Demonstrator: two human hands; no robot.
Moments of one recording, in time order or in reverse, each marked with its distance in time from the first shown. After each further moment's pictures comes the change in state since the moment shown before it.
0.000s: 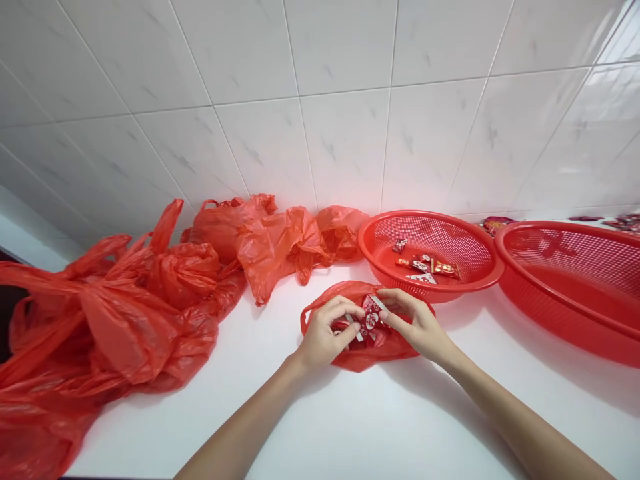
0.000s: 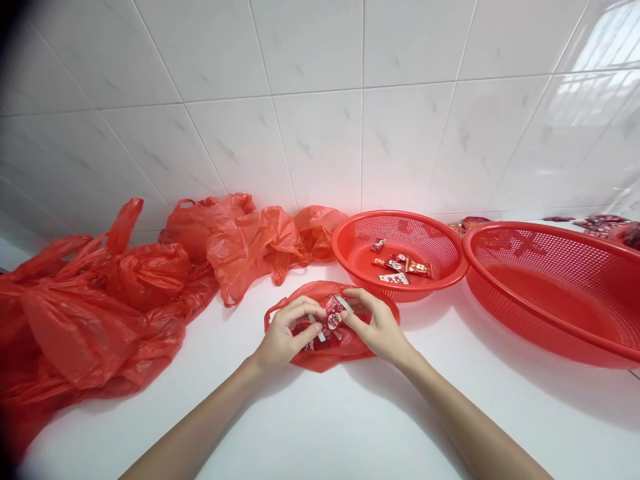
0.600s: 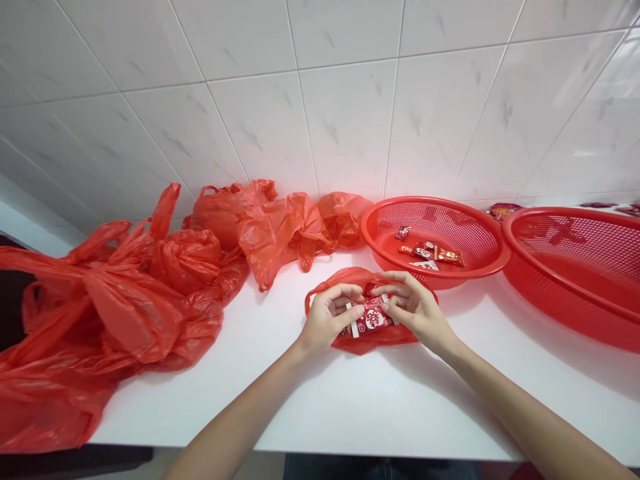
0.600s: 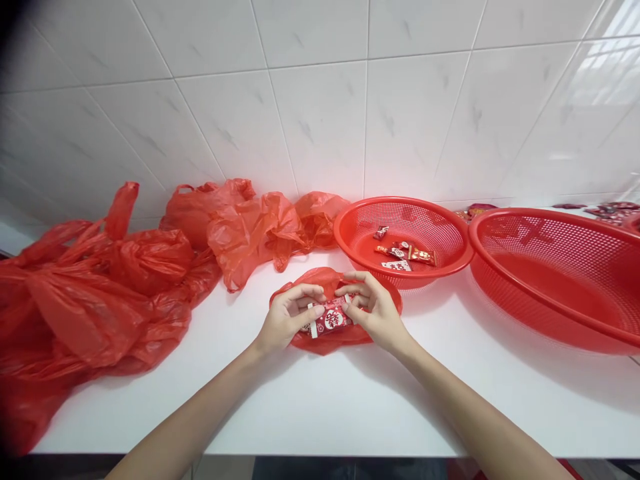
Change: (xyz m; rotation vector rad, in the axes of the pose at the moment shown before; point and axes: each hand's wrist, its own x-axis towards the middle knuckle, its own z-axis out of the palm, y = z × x) left_hand -0.001 0.008 0.005 -0.506 0.073 -0.354; right_hand -0.007 -0.011 0.008 0.366 0.030 0.079
